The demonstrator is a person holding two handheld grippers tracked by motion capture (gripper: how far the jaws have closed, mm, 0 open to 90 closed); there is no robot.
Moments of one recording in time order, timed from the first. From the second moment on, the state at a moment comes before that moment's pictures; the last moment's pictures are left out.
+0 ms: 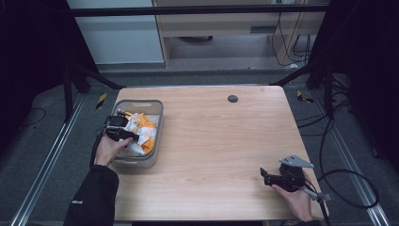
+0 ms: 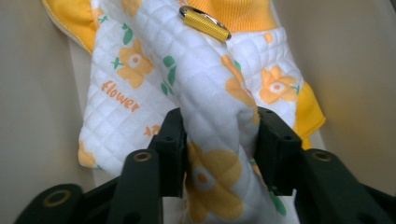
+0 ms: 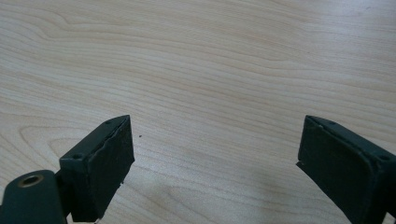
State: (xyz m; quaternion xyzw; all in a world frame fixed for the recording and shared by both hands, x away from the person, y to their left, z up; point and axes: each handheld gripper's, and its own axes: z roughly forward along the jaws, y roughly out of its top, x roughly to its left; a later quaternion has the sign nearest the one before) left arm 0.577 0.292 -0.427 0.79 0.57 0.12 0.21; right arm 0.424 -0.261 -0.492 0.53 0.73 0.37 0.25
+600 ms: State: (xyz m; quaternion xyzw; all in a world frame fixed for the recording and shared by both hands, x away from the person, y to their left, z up) left arm 0.570 0.294 -0.411 0.79 0.55 0.14 0.22; right arm 0.424 -0.261 -0.492 0.53 0.73 0.37 0.24
